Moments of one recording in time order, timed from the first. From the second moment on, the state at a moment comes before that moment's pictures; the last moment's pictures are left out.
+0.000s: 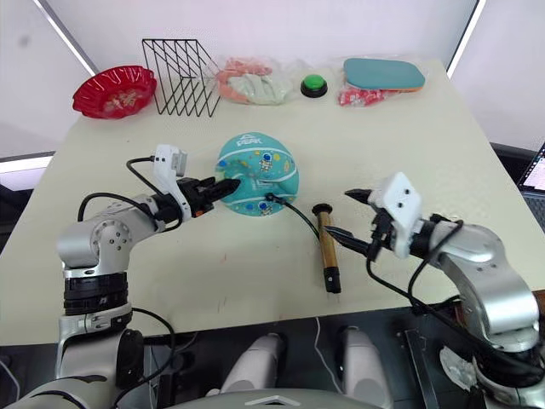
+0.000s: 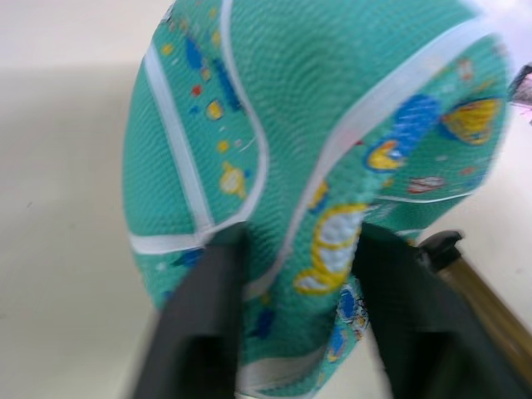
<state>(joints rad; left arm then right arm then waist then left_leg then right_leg) -0.50 0.49 0.28 -0.07 -0.52 1.04 -0.58 -0.18 -0.52 -0.14 -0.70 0.37 0.80 0.87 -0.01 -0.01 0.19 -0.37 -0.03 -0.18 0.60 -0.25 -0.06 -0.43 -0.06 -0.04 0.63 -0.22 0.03</state>
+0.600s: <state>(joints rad) -0.33 0.83 0.47 -0.31 -0.94 1.39 -0.77 0.02 -0.72 -0.48 -0.76 0.70 0.78 0.89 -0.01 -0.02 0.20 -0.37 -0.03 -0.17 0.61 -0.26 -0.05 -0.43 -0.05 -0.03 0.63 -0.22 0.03</state>
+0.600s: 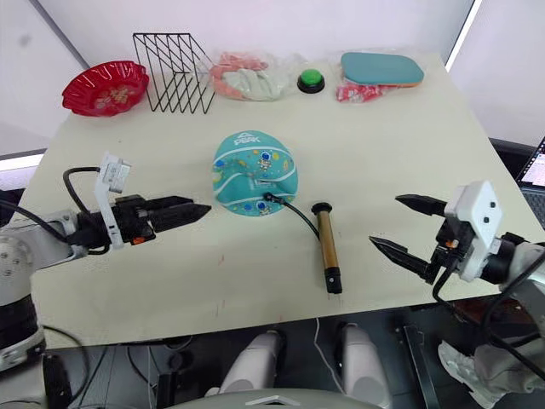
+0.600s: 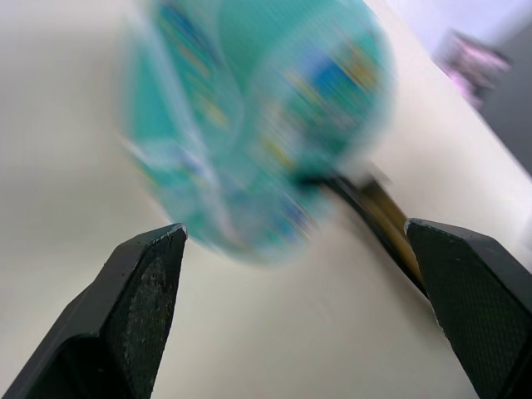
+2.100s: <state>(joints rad) -0.73 -0.05 0.07 0.13 -0.67 1.42 0.02 0.15 -0.90 -0.47 -0.69 0.69 0.67 0.91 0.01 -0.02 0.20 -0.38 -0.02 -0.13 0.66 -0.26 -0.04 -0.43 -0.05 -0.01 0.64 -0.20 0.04</state>
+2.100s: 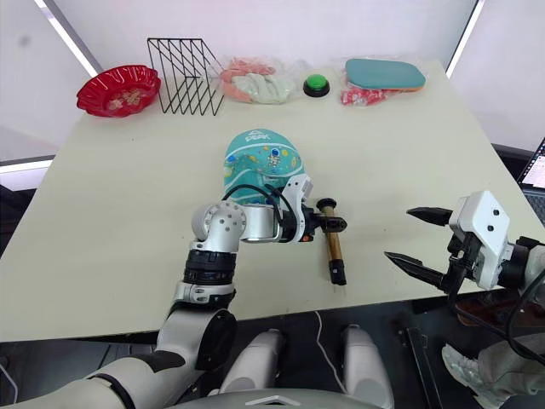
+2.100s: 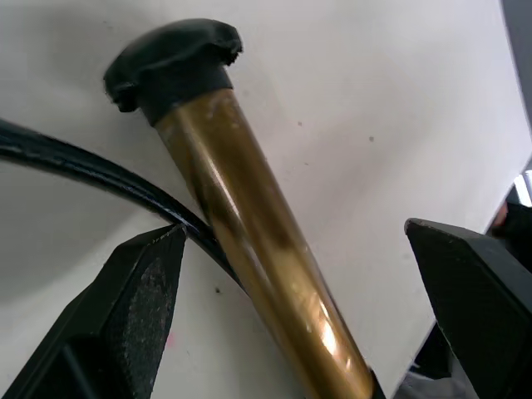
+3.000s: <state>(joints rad) -0.75 0.03 0.15 0.00 -0.69 1.57 -0.23 0.15 -0.88 -0.38 -0.70 0.68 0.63 0.85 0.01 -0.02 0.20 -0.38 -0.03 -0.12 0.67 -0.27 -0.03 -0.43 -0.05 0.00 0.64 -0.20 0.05</state>
